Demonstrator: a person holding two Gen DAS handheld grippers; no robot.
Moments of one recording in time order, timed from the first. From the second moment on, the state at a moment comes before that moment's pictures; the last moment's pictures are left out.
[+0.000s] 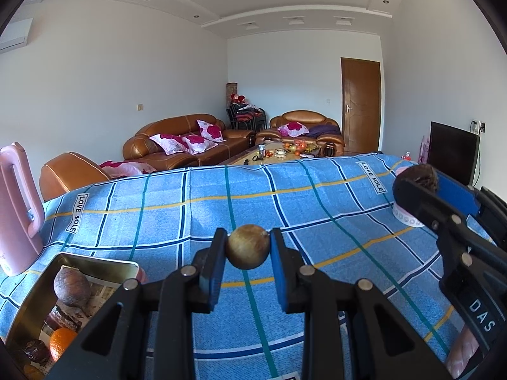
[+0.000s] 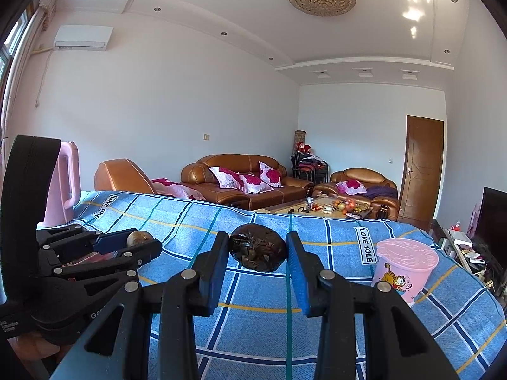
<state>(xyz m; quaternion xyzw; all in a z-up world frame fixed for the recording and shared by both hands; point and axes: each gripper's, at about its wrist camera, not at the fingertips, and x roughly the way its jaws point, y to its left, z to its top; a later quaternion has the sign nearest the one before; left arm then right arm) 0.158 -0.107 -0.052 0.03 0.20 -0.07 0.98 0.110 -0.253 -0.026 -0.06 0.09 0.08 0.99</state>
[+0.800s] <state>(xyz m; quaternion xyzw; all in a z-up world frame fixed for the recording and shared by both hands) 0.116 -0.066 -0.049 0.03 0.21 -0.04 0.98 0.075 -0.212 -0.021 -0.03 0.13 0.16 0.98</state>
